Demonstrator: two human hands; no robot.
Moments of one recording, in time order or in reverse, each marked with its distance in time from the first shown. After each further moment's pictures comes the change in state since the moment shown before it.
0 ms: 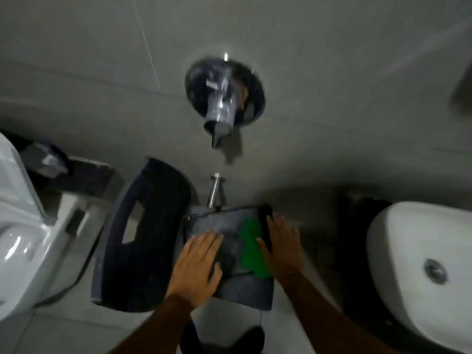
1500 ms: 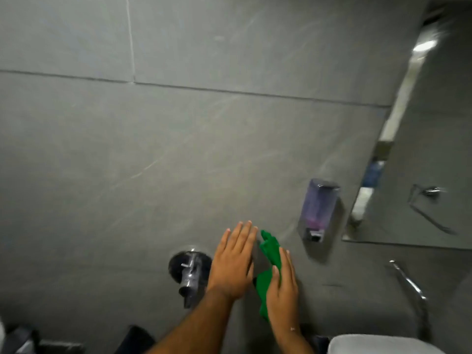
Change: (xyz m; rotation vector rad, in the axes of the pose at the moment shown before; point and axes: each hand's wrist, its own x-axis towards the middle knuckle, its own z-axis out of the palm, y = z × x) left_hand 0.193 0.221 -0.346 0.240 0.551 0.338; right_hand -0.005 -0.053 -0.344 0.856 1.045 -0.168
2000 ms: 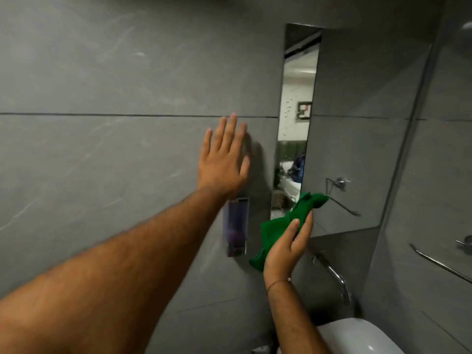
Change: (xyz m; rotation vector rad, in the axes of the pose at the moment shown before) left_hand 0.265 0.147 -0.119 0.025 0.382 0.167; right_hand 0.167 -0.015 -0.139 0.430 0.691 0.023
